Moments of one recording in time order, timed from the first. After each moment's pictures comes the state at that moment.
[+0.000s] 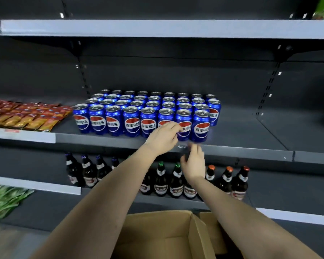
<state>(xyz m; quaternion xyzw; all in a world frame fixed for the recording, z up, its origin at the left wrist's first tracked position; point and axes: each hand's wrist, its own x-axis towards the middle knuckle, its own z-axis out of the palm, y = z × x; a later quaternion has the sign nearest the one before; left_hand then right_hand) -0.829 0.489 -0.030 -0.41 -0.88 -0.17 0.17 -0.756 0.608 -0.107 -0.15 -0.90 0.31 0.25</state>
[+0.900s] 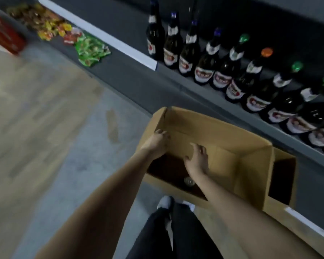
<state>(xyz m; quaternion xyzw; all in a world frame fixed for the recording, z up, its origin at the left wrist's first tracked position) -0.682 0.237 -0.374 0.05 -0.93 -0.25 -0.26 -0.659 0.402 -0.398 -0.08 -0.92 0.29 -0.24</state>
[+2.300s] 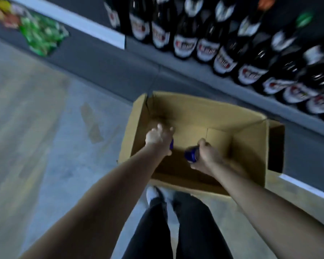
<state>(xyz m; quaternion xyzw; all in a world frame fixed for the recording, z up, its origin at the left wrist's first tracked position) -0.706 0.285 -0.384 -0.06 -0.93 -0.02 -0.36 -0.677 0.449 -0.415 -0.10 -0.90 0.16 -0.40</state>
